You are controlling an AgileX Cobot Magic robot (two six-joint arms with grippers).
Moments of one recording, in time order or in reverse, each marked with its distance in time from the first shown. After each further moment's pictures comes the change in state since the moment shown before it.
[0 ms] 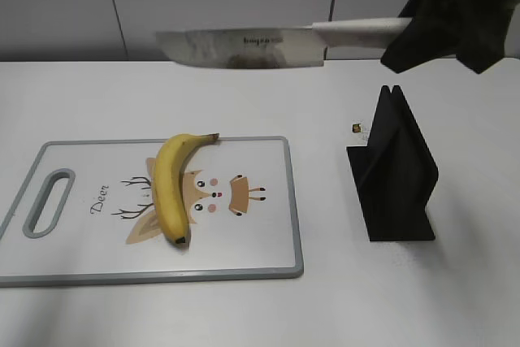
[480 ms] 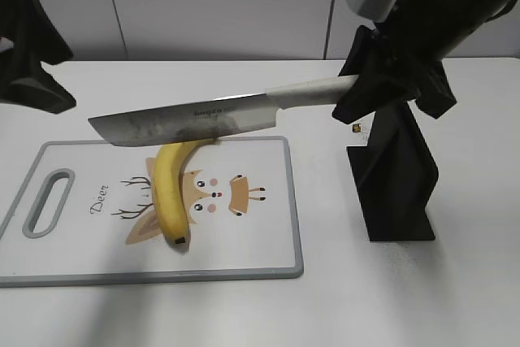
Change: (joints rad) left arm -0.207 0.414 -0.211 0.011 0.054 0.204; right arm 0.000 0.189 -0.007 0.205 0.075 -0.373
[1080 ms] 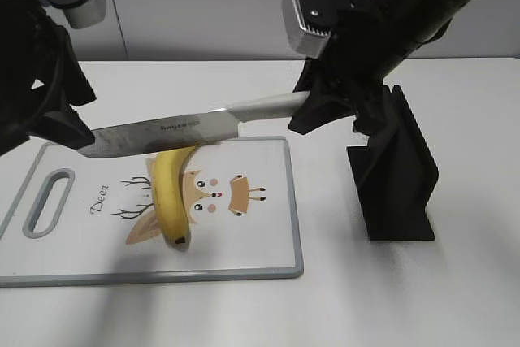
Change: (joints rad) left arm -0.001 0.133 -0.005 -0.045 0.051 0.034; right arm 0.098 0.099 -0.009 0.017 -0.159 -0.028
